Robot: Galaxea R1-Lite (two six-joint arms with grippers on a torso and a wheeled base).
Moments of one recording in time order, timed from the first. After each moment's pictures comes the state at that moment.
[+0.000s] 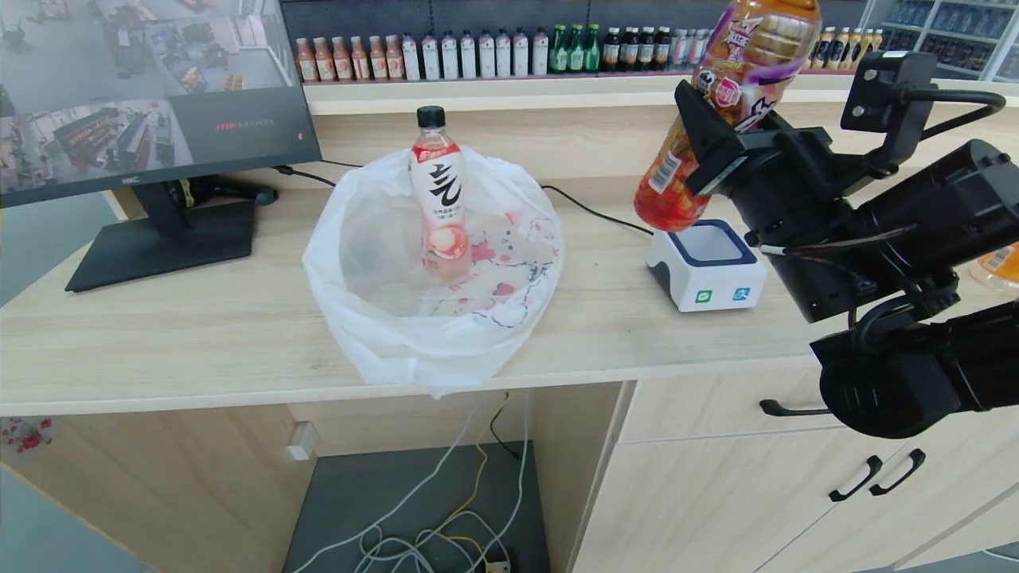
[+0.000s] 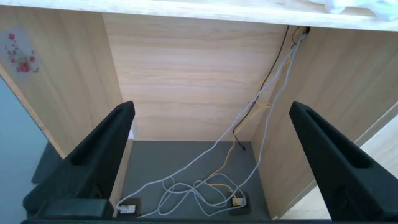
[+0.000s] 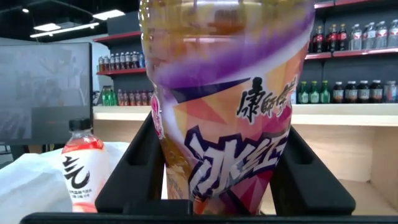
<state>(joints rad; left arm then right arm) 0.00 0.00 0.00 0.00 0.00 -0.01 0.45 1.87 -1.01 -1.57 -0.01 -0.03</state>
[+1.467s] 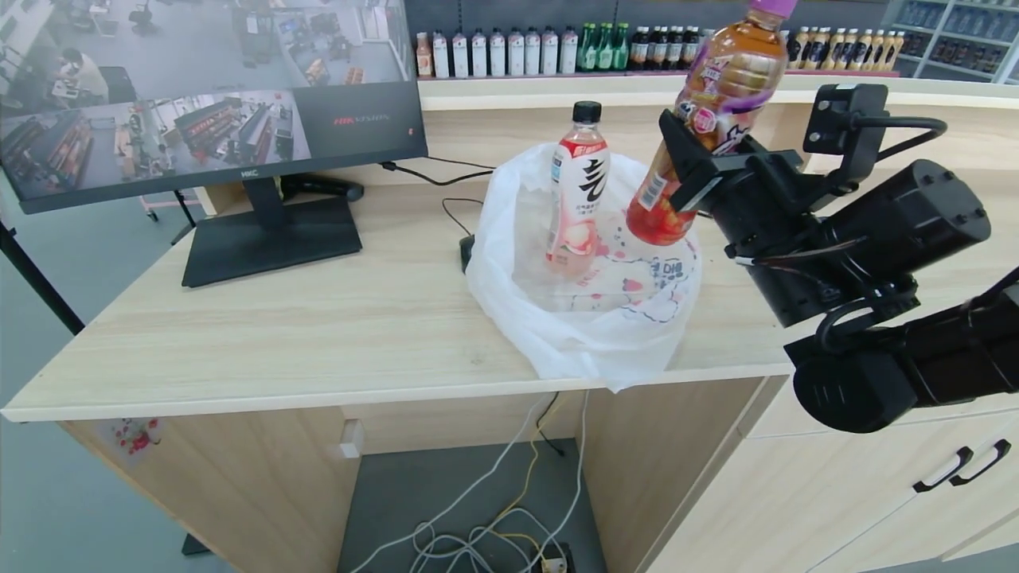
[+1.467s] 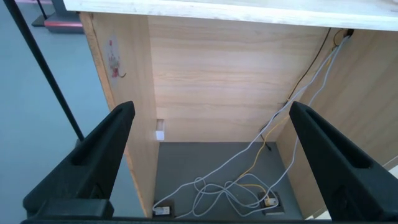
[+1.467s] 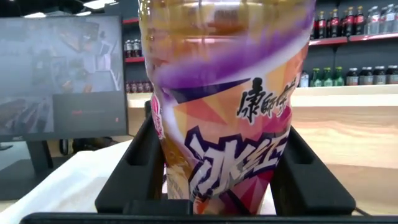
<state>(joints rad) 0.00 0.00 0.00 0.00 0.00 0.00 0.43 1.93 -1.03 -1.57 0.00 -0.01</state>
